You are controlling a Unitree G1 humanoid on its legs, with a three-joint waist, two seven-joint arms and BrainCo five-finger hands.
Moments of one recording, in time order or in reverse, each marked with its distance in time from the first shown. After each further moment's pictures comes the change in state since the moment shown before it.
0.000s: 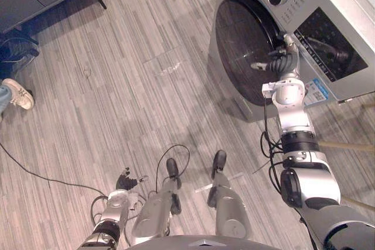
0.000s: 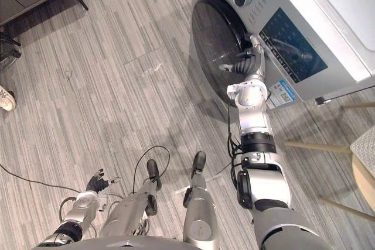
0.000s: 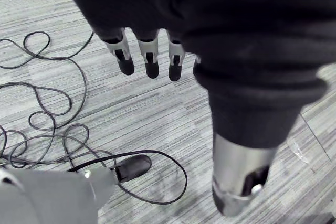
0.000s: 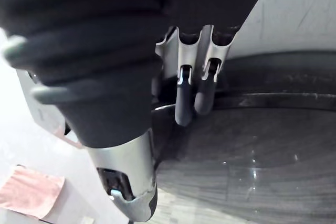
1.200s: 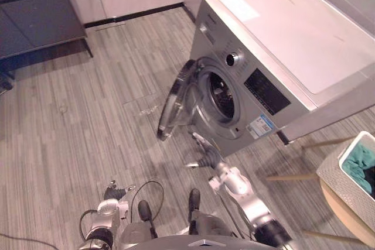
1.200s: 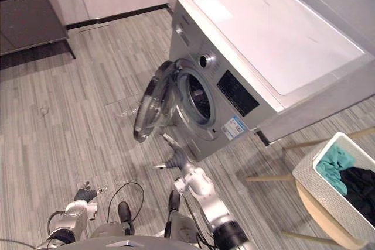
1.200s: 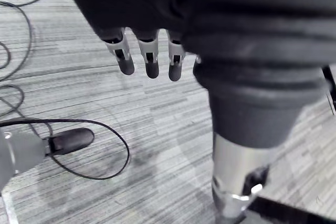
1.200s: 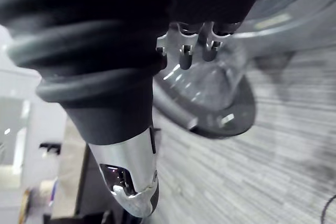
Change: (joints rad) left arm 0.007 0.025 0.137 0.034 0.002 0.031 0.031; right arm 0.847 0.159 0.453 -0.432 0.284 -0.081 0.359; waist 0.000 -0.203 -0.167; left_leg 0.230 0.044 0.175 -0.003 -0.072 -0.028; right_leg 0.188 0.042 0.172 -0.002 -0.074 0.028
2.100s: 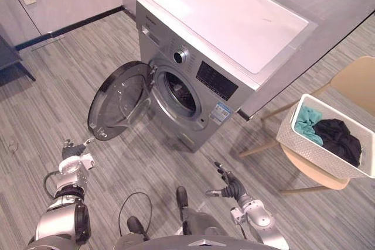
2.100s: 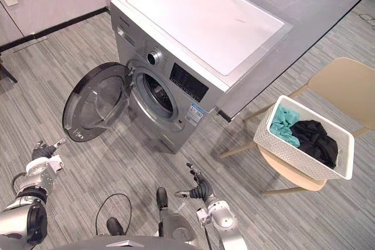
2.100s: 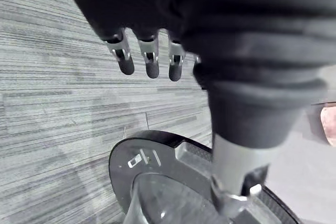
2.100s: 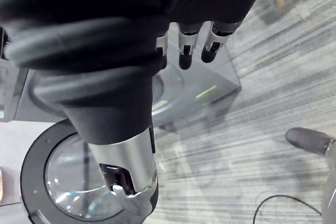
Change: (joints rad) left arm -0.306 0.277 0.226 0.086 -0.258 -0.026 0.045; right arm 0.199 0.028 -0.181 0.089 0.006 0.001 0.066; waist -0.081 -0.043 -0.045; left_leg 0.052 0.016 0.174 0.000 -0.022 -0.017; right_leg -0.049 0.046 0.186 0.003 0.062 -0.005
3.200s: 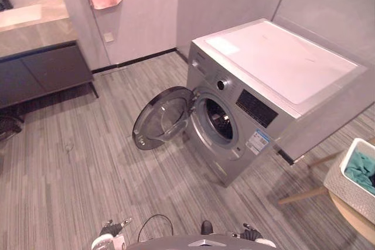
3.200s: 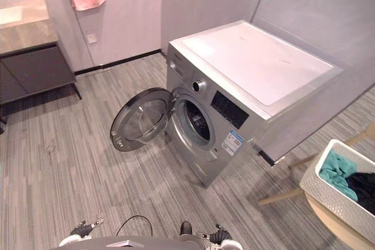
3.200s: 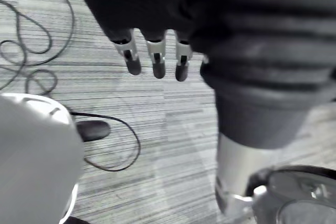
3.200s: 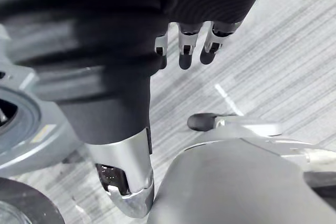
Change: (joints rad) left arm 0.457 -0.306 -0.064 0.079 0.164 0.009 -0.149; right arm -0.184 0.084 -0.434 0.855 -0.052 0.087 -0.111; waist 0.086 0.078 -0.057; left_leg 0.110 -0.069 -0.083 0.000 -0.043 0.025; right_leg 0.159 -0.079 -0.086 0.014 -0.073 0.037
